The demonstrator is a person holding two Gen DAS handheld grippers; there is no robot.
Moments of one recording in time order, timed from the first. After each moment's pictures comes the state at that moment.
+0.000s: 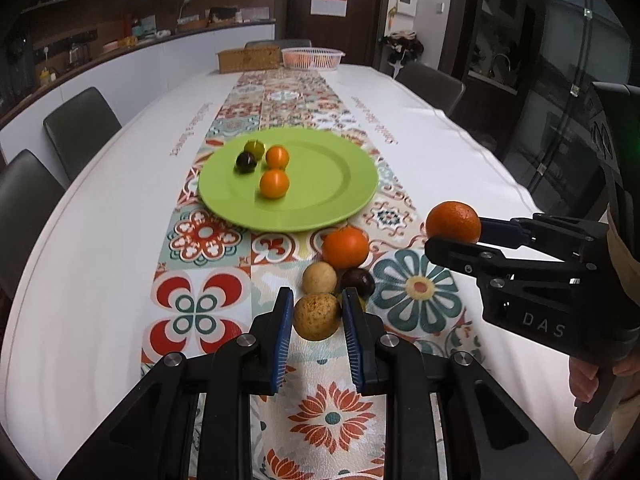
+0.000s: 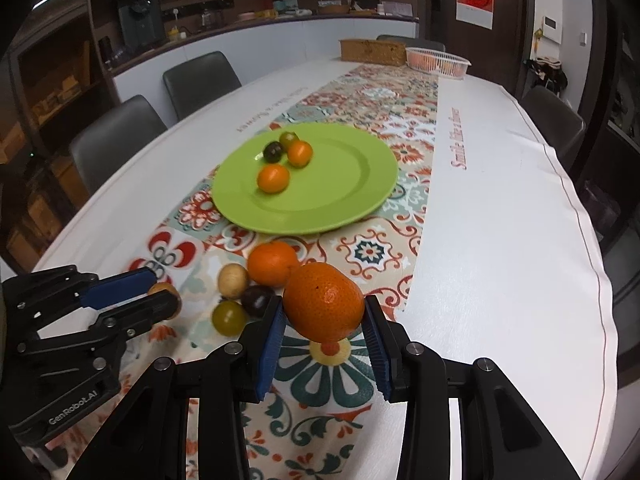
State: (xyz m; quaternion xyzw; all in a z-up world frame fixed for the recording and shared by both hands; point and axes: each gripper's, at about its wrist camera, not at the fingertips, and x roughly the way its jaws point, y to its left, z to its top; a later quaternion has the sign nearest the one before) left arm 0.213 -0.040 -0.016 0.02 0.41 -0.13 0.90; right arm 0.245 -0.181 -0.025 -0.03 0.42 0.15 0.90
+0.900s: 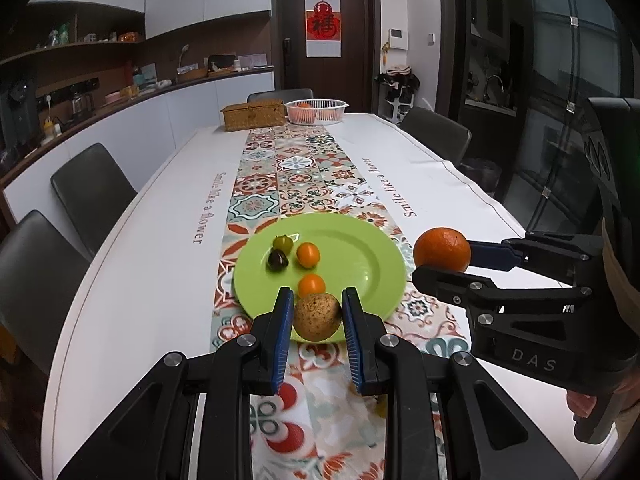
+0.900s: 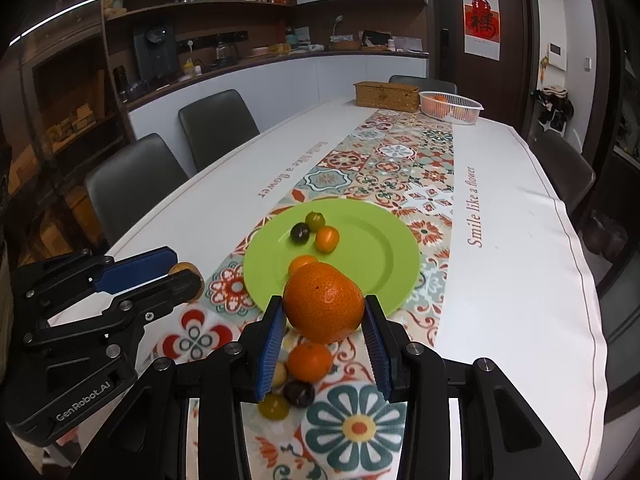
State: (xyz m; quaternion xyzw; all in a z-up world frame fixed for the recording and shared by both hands) left arm 0.271 -0.022 0.041 0.05 0.34 -0.13 0.93; right arm 0.287 -0.152 0.030 -0.02 0.37 0.17 0.91
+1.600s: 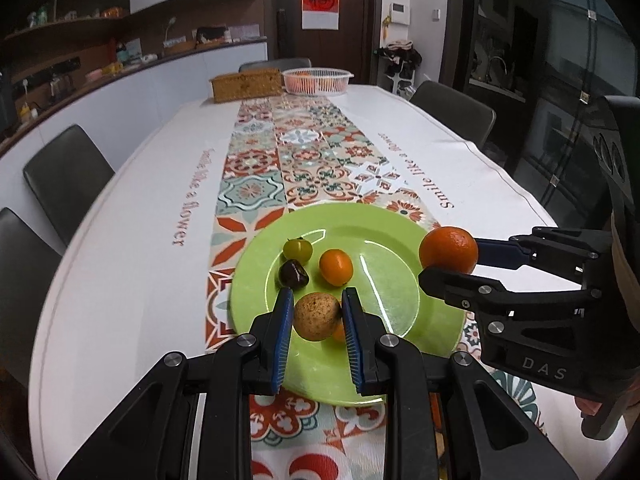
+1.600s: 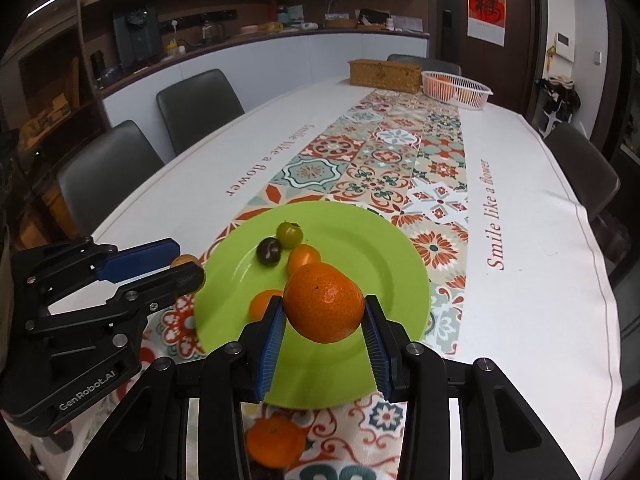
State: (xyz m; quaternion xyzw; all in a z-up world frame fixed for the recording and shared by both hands) left arm 0.369 -0.010 -0.008 0.05 0.39 -0.15 0.91; right arm 0.378 -0.137 -0.011 -0.03 0.41 0.16 0.90
